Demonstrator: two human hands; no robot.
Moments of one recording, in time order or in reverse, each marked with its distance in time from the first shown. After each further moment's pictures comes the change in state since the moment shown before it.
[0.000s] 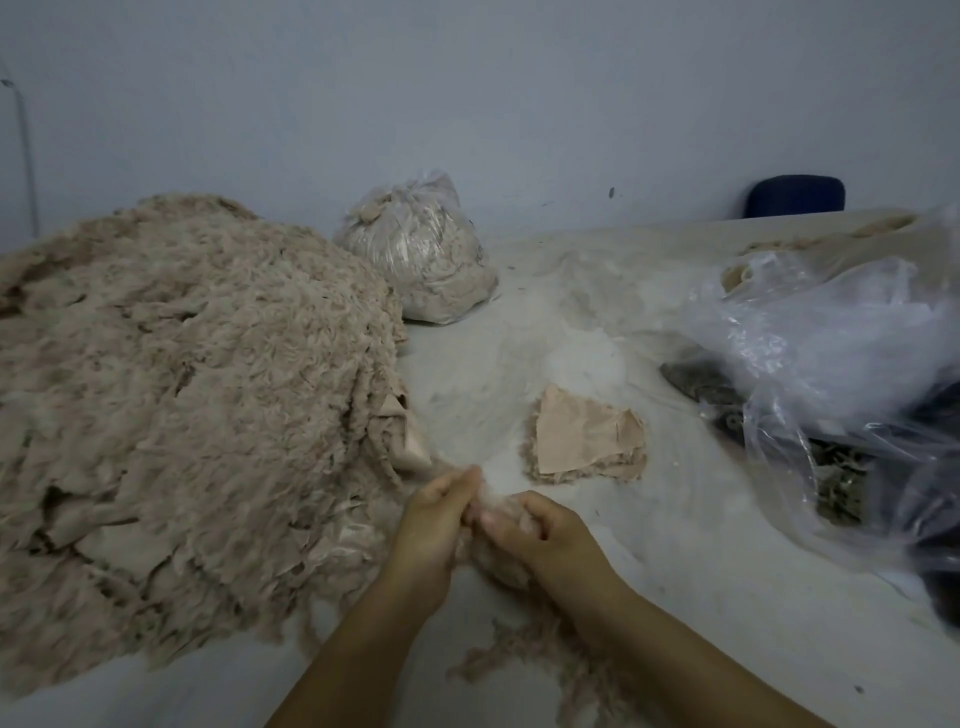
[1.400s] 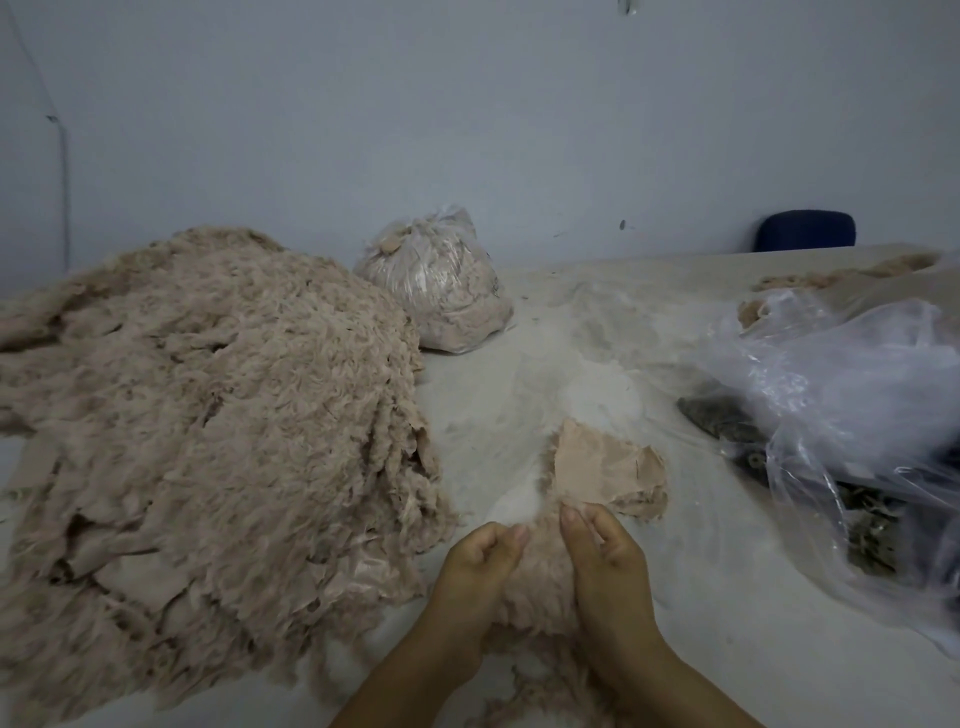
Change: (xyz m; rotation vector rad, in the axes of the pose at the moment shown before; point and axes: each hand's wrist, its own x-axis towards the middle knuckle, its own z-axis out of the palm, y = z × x) left_hand -0.013 -0.012 0.006 0.118 -0.173 0.021; right_hand 0.012 0.007 -0.001 0.134 0.435 -0.156
